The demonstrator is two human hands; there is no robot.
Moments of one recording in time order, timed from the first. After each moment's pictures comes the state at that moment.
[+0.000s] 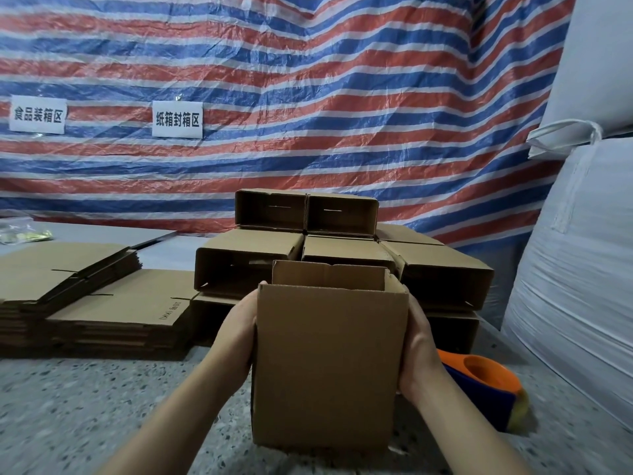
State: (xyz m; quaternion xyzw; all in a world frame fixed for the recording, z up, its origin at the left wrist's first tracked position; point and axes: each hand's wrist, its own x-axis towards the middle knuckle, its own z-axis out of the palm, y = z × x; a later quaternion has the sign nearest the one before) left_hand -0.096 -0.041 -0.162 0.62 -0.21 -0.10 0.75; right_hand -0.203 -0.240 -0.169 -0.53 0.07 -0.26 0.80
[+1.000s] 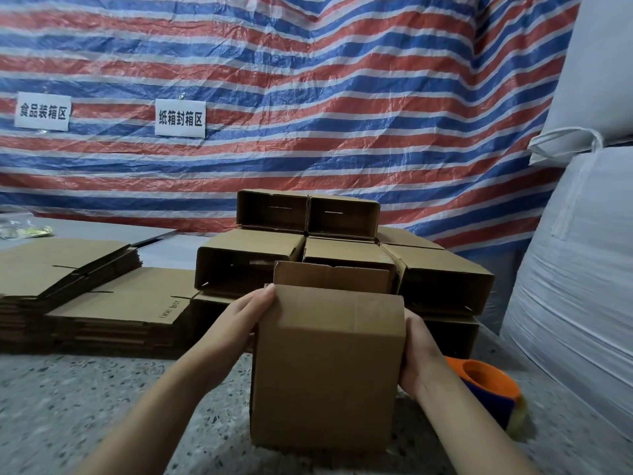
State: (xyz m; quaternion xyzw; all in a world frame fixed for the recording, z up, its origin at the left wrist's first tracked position) left_hand -0.088 -0.022 -0.158 0.65 -0.33 -0.13 0.68; right_hand -0.202 -0.249 -0.163 -0.61 0.13 -0.21 0.75
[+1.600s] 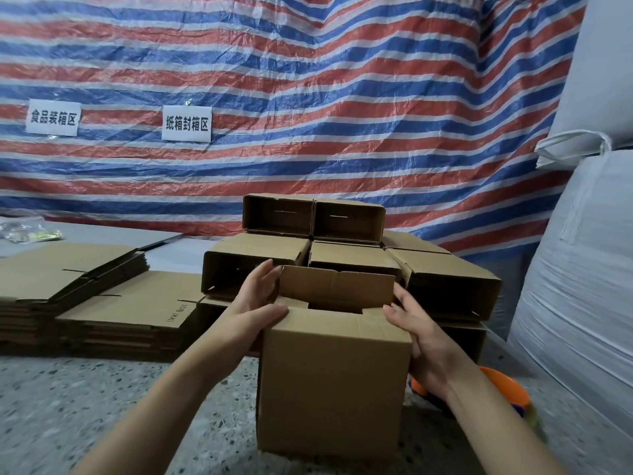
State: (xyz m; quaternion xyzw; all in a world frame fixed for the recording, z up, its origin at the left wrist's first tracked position) left_hand -0.080 -0.024 -0.150 0.62 -0.38 -0.09 0.68; right_hand -0.212 -0.262 -0.152 -0.65 0.03 -0.17 0.74
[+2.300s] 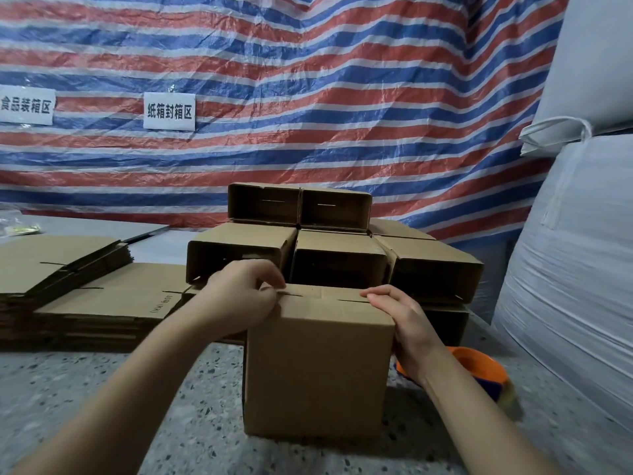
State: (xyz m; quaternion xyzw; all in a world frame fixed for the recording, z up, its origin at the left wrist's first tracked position) left_hand -0.105 -0.031 -0.109 0.86 -0.36 0.09 0.36; right_hand -0.211 -0.254 -0.156 -0.68 0.09 -0.26 0.68
